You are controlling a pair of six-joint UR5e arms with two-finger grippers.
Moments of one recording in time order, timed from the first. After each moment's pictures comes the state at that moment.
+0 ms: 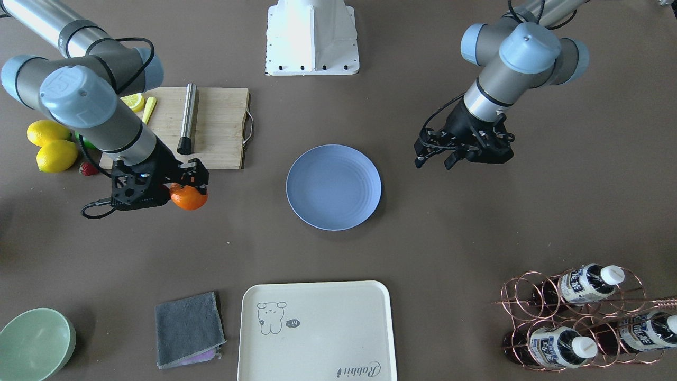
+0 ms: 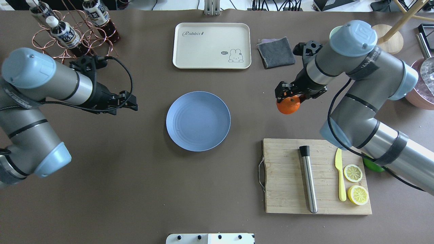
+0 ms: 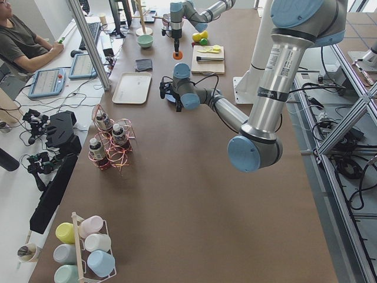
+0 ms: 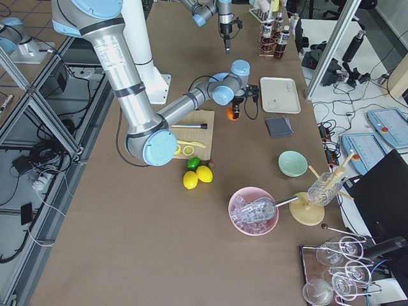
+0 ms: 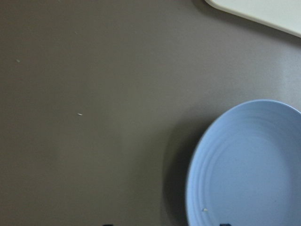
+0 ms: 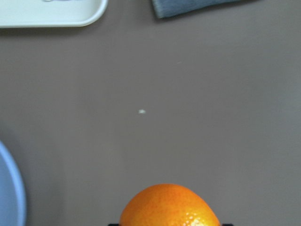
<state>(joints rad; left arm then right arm) -0.81 -1.84 -1.79 -2.05 -2.12 -1.19 0.76 -1.09 1.68 -1.35 2.13 1.05</state>
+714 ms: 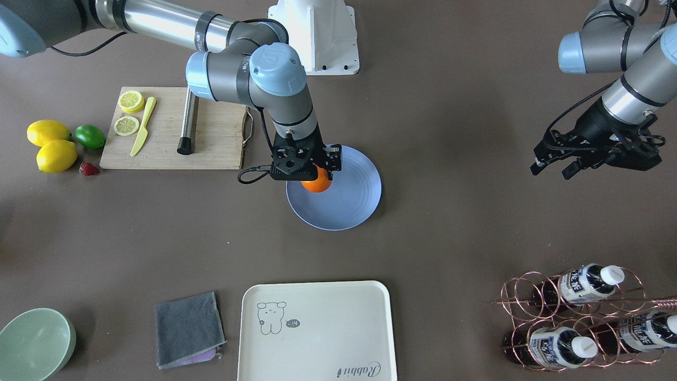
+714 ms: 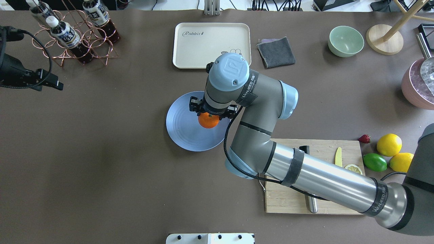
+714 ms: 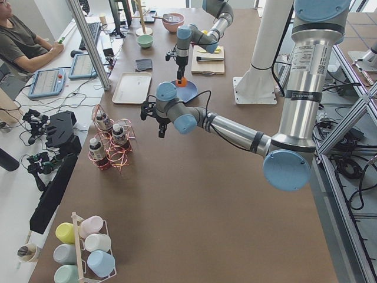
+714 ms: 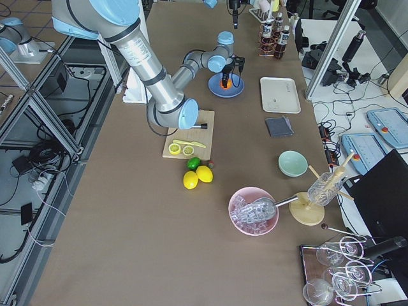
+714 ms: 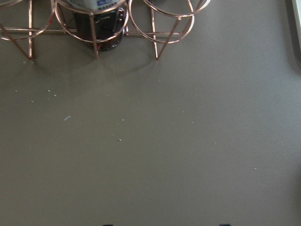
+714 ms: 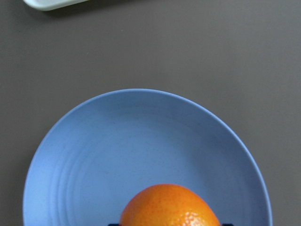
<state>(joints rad) -1.08 -1.68 -1.78 -2.05 -2.26 -0.82 0.52 -0.71 1.41 -1.38 1.88 1.39</state>
